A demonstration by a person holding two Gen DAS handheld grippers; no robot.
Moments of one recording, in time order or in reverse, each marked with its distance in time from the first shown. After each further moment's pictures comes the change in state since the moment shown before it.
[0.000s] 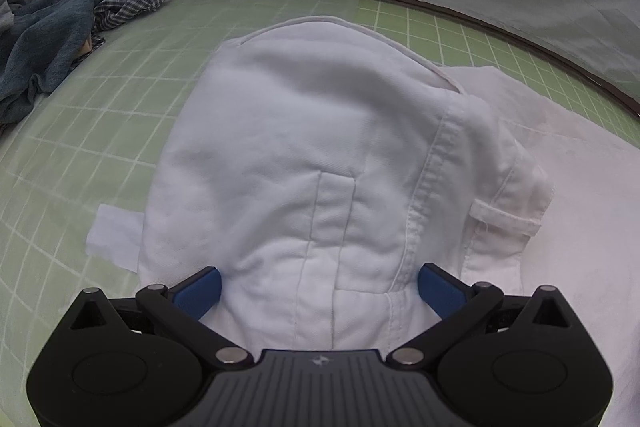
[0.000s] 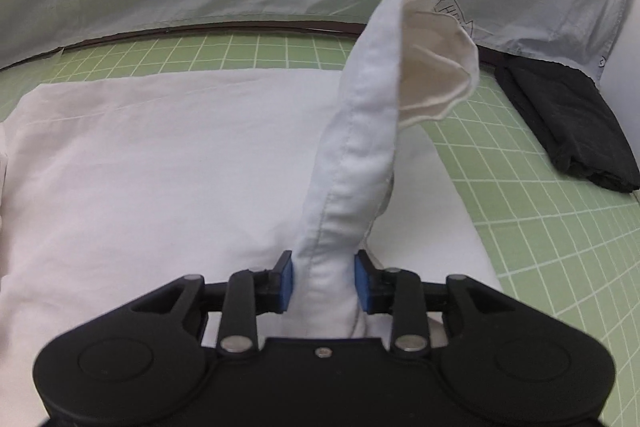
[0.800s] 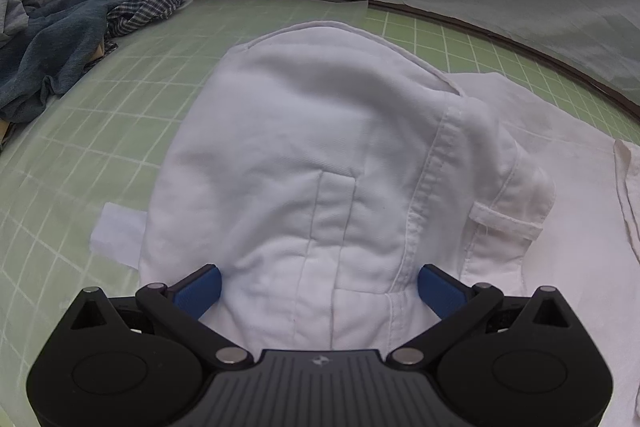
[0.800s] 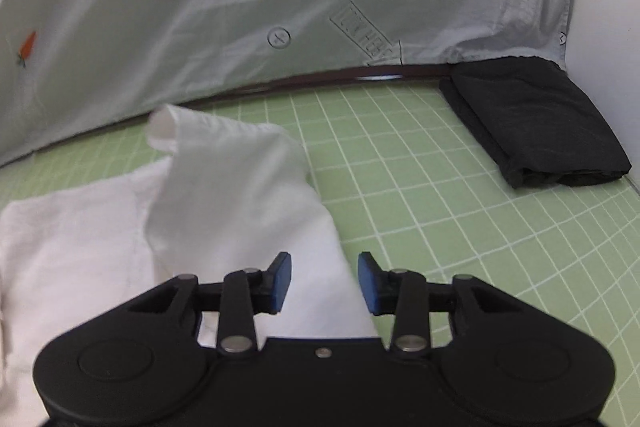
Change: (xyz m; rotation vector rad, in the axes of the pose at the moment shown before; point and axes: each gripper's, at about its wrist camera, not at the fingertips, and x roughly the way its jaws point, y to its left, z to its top) left arm 0.000 -0.010 -0.009 -0.024 -0.047 0.038; right arm 0.006 -0.106 0.030 0.153 -0.081 0.037
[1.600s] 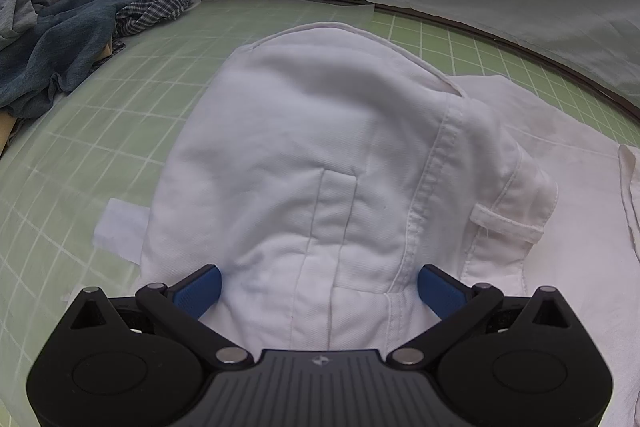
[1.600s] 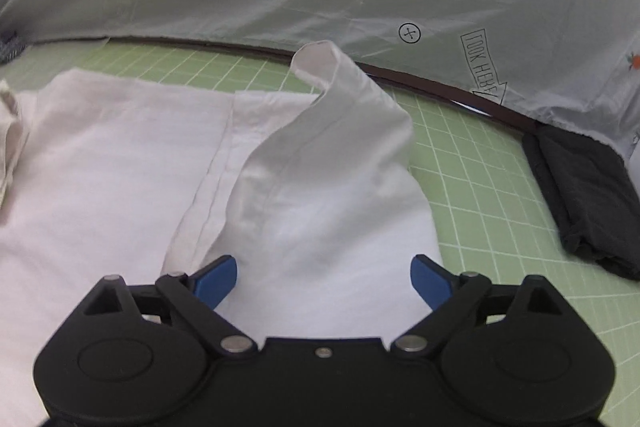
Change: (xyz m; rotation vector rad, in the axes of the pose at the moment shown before) left arm 0.000 -0.001 -0.003 -0.015 -0.014 0.017; right arm 0.005 0.076 -0.027 -0.314 -0.026 0.095
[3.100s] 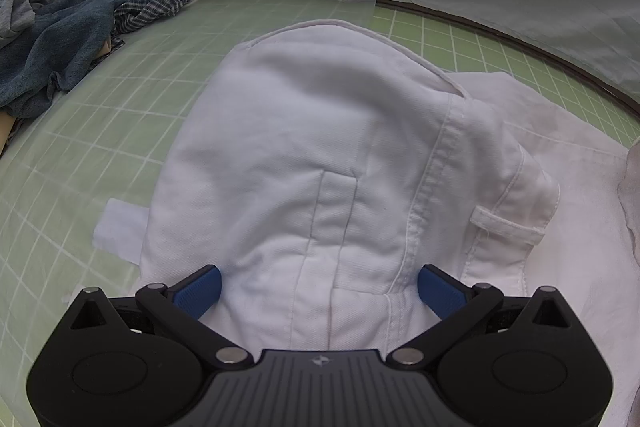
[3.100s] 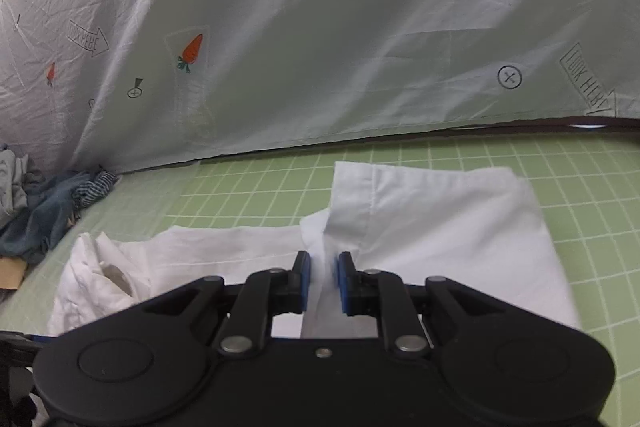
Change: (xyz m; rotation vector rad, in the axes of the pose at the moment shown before) left arm 0.002 0.004 0.003 0.007 0.024 0.001; right arm 0.013 0.015 0.063 0.218 -0.112 0.408
